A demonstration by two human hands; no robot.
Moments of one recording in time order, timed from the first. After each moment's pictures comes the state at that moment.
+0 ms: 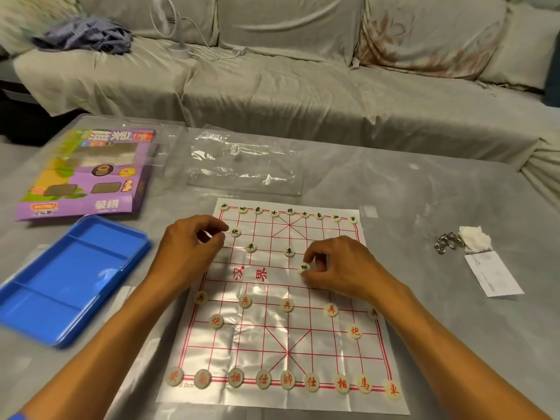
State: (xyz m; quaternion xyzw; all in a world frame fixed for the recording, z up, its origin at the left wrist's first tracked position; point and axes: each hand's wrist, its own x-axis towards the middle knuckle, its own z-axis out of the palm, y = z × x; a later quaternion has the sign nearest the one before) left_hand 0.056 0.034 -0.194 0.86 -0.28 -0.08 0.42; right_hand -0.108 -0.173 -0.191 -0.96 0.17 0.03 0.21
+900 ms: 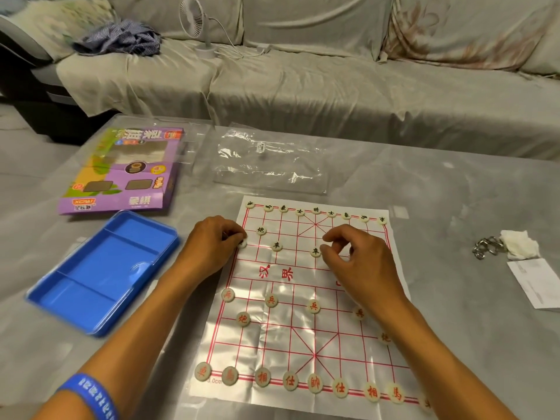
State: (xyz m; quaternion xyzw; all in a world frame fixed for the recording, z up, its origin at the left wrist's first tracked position) left_hand 0.088 0.036 -0.220 0.89 -0.29 -0.12 0.33; right_hand -0.096 -0.136 -0.200 -0.89 0.27 -0.20 0.30
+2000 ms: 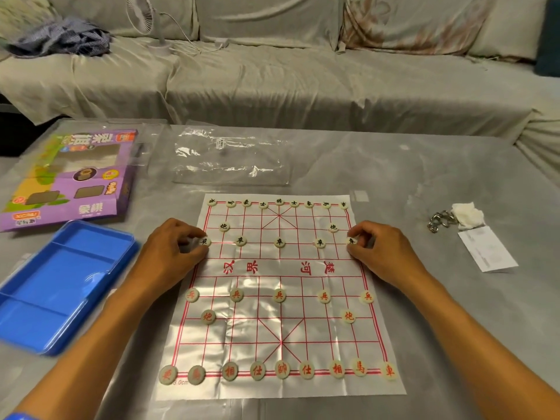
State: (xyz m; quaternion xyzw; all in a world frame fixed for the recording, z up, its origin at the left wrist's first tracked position) left_hand 0.084 0.048 -0.232 0.89 -0.32 -0.08 0.31; right_hand -0.153 -0.226 -0.221 -0.88 0.37 -0.08 0.28
